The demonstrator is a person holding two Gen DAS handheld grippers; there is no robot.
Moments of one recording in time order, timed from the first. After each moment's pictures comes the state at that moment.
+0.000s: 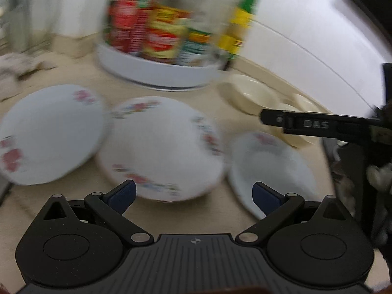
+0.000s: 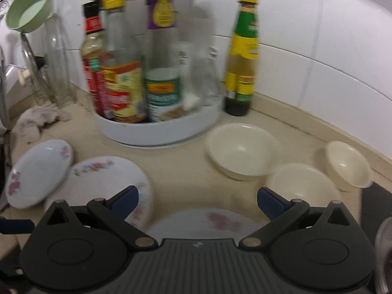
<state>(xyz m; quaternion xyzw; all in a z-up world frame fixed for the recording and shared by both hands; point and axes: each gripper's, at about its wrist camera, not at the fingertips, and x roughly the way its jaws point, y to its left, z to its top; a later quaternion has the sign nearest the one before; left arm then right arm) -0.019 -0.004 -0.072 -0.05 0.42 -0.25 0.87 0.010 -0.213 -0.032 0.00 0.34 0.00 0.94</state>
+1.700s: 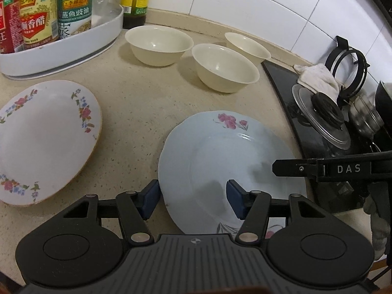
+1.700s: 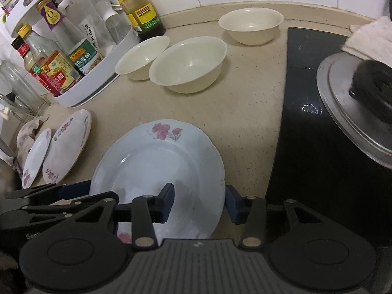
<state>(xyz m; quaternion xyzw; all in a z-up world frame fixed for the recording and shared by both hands) -0.035 -0.122 -0.099 0.04 0.46 -0.34 0.82 -0.112 -0.343 -0.077 0.22 0.46 -0.04 0.86</state>
